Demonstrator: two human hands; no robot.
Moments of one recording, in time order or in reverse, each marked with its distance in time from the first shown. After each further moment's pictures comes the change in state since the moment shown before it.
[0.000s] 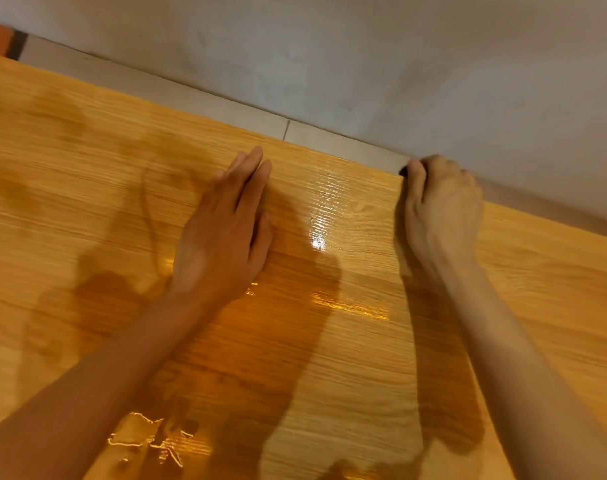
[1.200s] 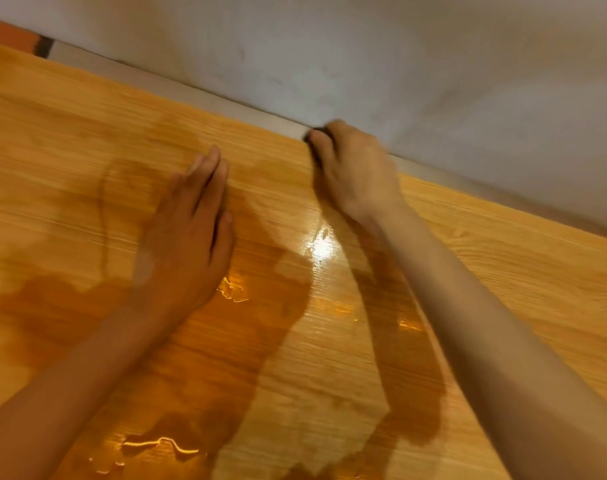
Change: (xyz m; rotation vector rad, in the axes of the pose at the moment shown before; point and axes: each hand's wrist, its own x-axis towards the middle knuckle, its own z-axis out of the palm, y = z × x) left_hand -0.029 -0.144 -0.056 -0.039 0.070 -0.046; right_hand 0.010 -0.204 0.036 0.241 -0.299 -0.221
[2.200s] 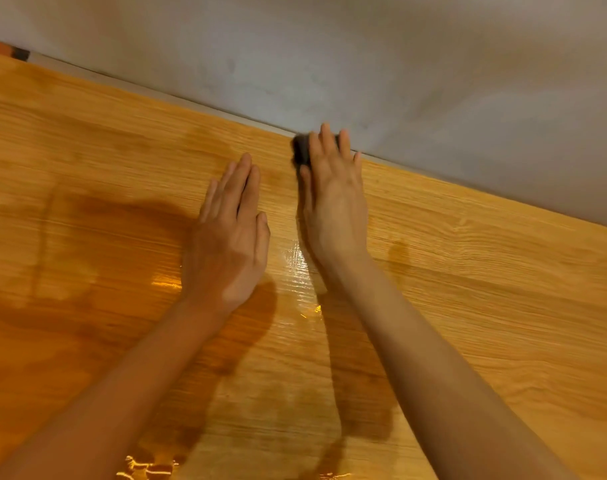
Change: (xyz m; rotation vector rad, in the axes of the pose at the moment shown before) left_hand 0.001 0.000 0.003 -0.060 0.041 0.027; right_hand -0.044 -0.049 0.056 -0.014 0.285 -0.025
